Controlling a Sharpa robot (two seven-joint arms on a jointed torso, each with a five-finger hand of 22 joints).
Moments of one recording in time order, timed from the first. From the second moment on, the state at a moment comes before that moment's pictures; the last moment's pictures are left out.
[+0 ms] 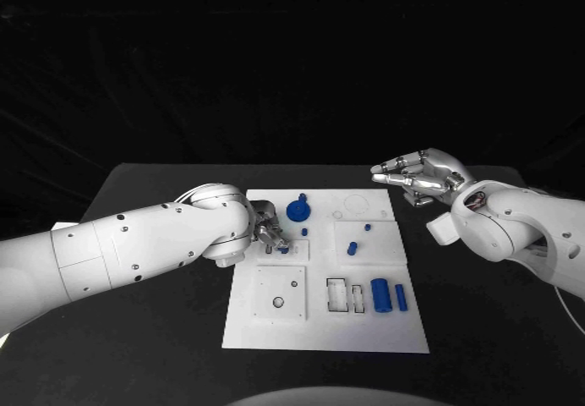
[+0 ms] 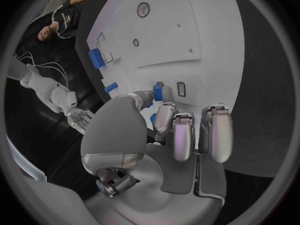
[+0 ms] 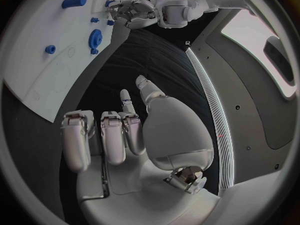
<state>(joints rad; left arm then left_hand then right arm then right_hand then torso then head) 1.24 -0.62 -0.06 1.46 -1.10 0.07 -0.66 1.21 -0.17 0.56 0.24 0.28 0.88 0.05 0.69 0.70 1.38 -0.03 1.29 1.22 1.47 -0.09 1.57 1.31 0.03 1.46 0.02 1.50 1.31 1.16 -0.97 0.03 1.51 -0.53 -0.28 0.22 1.24 -0.03 0.12 -0.03 0.23 1.00 0.15 0.13 0.08 1.47 0.06 1.57 1.31 1.47 -0.01 1.57 1.31 0.04 1.47 0.09 1.52 1.31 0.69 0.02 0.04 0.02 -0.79</state>
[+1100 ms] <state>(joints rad) 1.24 -0.61 -0.06 1.44 -1.11 0.11 -0.66 1.17 -0.18 0.57 0.17 0.29 0.90 0.04 0.68 0.70 1.39 -0.04 1.29 1.23 1.47 -0.09 1.57 1.31 0.03 1.46 0.02 1.50 1.31 1.16 -0.97 0.03 1.50 -0.52 -0.27 0.23 1.24 -0.03 0.12 -0.03 0.24 1.00 0.15 0.13 0.08 1.47 0.06 1.57 1.31 1.47 -0.01 1.57 1.31 0.04 1.47 0.09 1.52 1.31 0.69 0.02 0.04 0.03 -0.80</state>
